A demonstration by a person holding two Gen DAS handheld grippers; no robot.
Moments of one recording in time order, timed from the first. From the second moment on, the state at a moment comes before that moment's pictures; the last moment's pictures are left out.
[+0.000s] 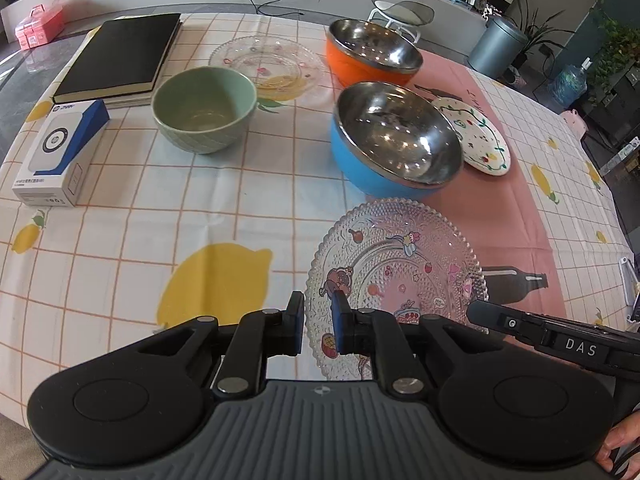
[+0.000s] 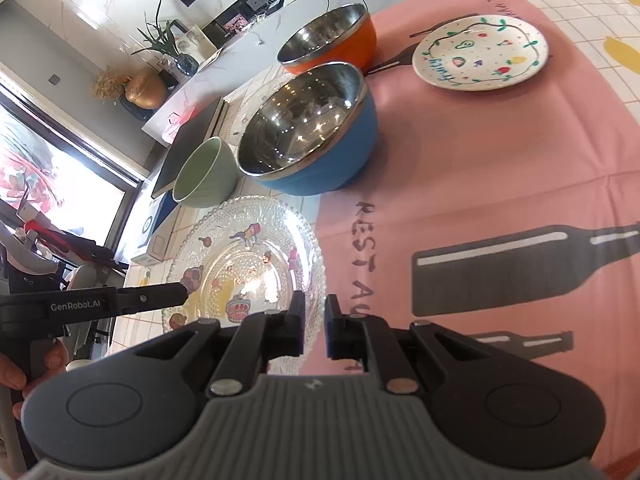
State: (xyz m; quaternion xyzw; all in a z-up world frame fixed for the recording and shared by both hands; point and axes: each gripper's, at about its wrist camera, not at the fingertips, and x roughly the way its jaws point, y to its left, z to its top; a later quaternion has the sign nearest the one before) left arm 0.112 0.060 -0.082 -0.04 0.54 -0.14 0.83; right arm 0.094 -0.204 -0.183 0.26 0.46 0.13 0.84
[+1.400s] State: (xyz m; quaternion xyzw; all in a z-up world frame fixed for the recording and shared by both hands) left arm 0.098 0.017 -0.139 -0.09 0.53 -0.12 0.83; right arm 0.088 -0.255 -0.215 0.27 0.46 0.05 0.85
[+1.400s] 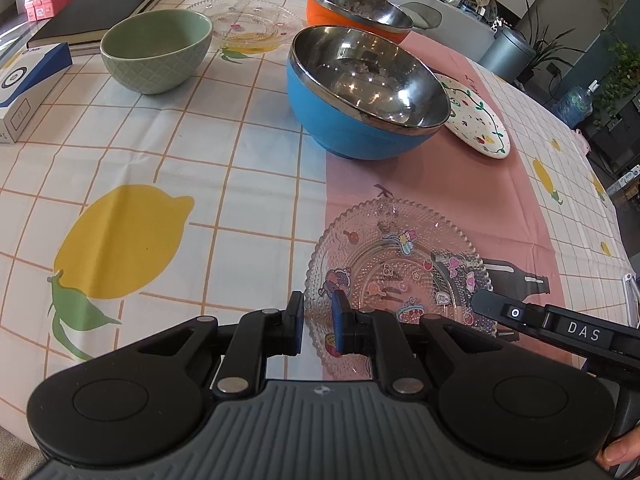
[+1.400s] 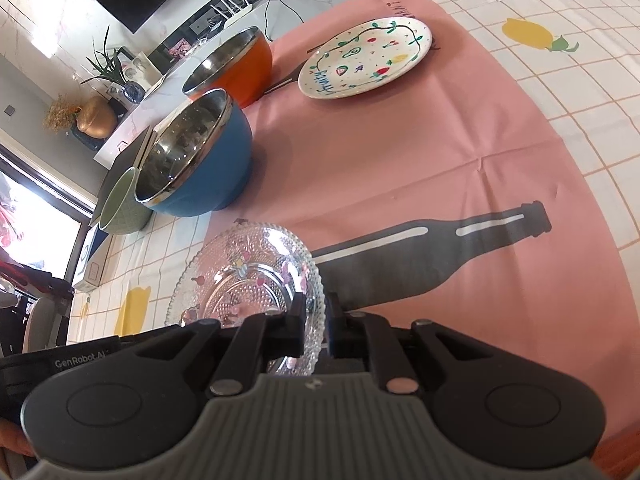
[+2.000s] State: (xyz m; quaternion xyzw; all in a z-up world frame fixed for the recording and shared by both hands) left arm 0.084 0.022 -0.104 -0.08 0.46 -0.11 0.88; right arm 0.068 -0.246 -0.183 0.22 0.39 0.07 0.89
